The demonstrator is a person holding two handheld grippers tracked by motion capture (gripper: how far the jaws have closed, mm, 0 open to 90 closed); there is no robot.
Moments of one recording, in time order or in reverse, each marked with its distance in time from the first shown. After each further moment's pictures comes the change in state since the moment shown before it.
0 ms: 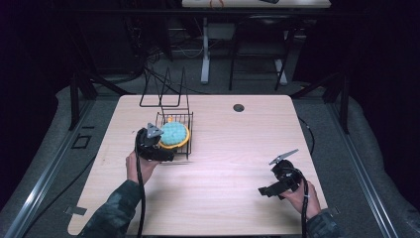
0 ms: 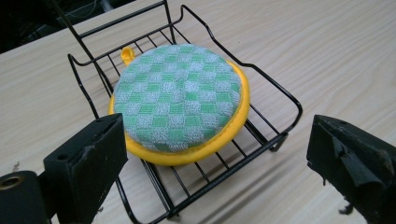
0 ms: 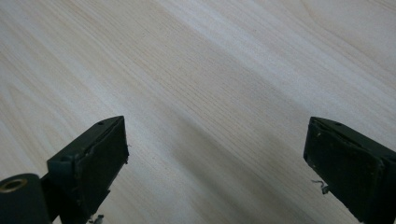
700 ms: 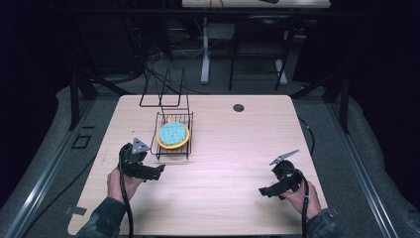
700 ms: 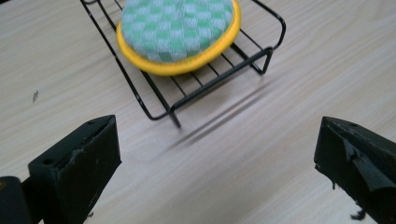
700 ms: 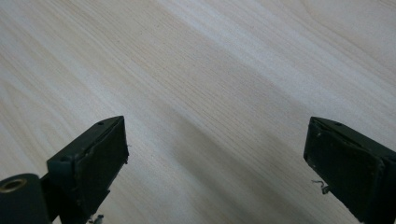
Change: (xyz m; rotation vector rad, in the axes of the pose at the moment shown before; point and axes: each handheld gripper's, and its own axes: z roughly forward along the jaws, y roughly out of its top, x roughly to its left) left arm -0.001 -0.038 -0.048 0.113 -0.007 0.000; right arm 0.000 -0.002 0.000 -0.002 -0.002 0.005
